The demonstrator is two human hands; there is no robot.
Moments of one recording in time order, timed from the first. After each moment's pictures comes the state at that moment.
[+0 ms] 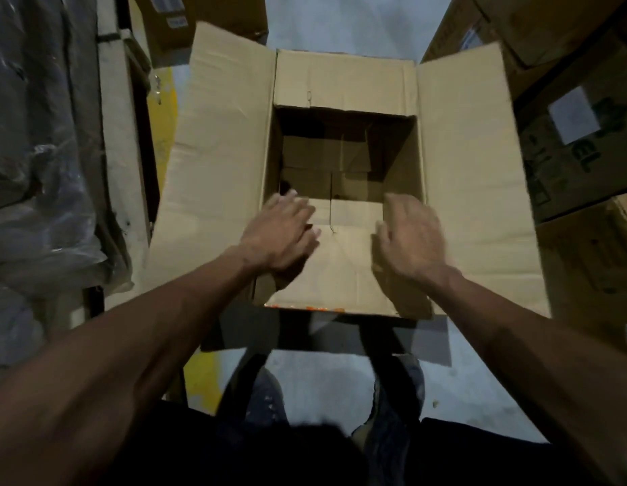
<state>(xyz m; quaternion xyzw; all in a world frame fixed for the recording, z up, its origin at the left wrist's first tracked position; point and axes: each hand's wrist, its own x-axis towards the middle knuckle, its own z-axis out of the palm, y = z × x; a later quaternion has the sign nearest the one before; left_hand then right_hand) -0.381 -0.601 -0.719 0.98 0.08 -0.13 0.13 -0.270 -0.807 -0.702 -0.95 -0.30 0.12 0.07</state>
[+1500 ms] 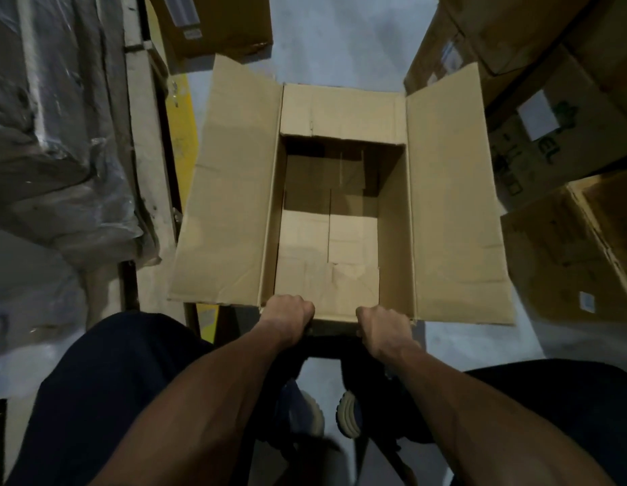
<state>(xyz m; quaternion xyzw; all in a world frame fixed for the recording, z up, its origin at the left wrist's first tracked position) -0.503 -0.710 -0.701 0.92 0.05 -0.39 0.07 -0.422 -0.883 -0.703 -0.86 -0.35 0.35 -0.12</state>
